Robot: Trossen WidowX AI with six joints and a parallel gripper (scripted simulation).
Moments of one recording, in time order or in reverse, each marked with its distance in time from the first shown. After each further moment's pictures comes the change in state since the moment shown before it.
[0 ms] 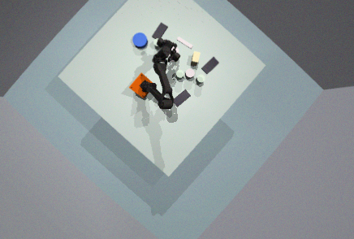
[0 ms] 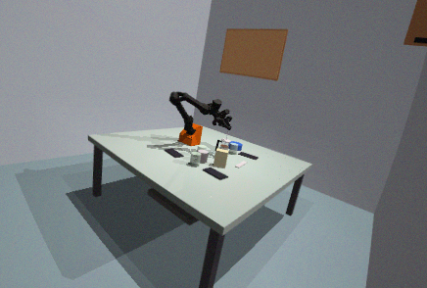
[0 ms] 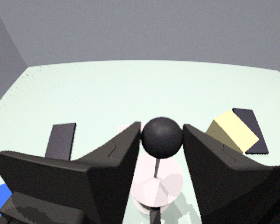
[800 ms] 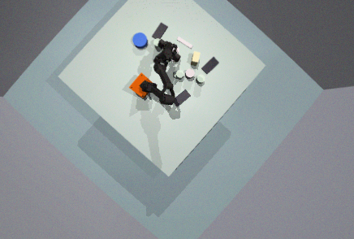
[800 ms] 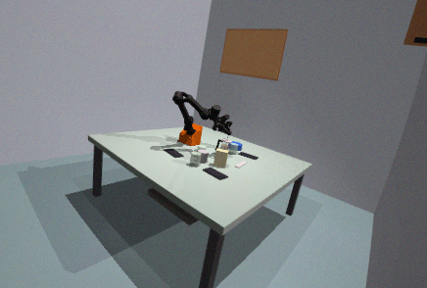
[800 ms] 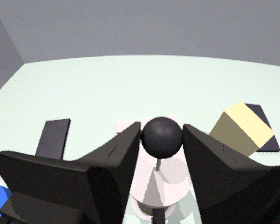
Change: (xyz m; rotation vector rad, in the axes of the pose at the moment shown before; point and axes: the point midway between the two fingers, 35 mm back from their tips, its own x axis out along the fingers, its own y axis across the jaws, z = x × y) arm 0.025 0.000 -0.030 0.002 -0.014 0.001
